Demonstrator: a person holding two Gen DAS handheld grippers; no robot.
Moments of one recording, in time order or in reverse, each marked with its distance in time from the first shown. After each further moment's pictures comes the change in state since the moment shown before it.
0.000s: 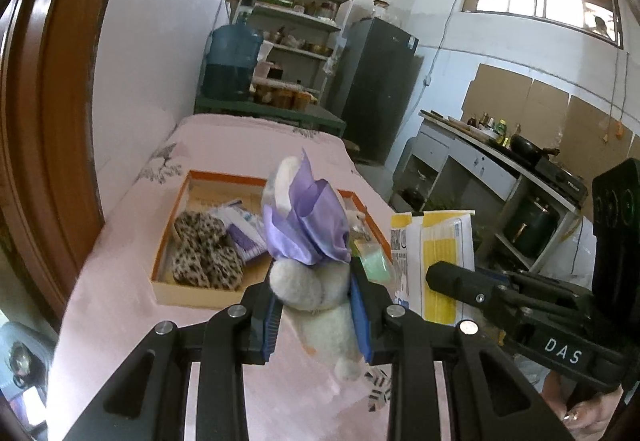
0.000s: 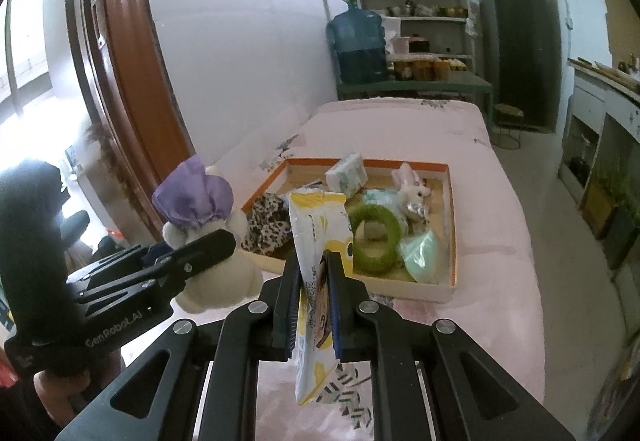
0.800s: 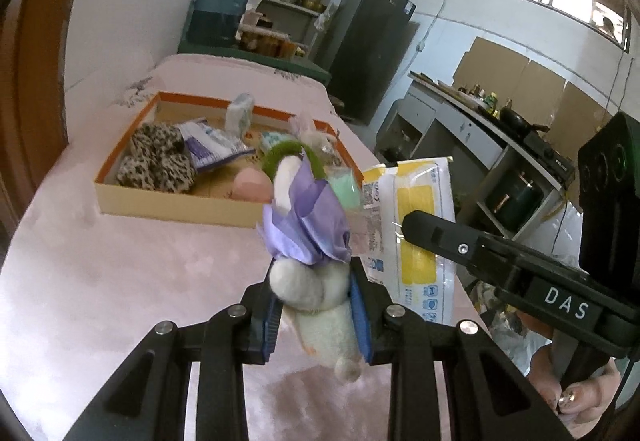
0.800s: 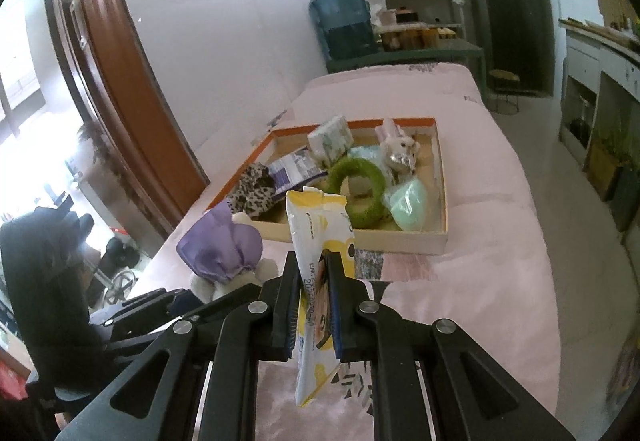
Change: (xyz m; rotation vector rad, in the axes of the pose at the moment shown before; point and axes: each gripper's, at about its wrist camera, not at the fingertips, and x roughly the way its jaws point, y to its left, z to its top) left arm 0.023 -0.019 -0.055 -0.062 0.160 -0.076; right arm 0.003 -0.027 -0.029 0.088 0.064 0.020
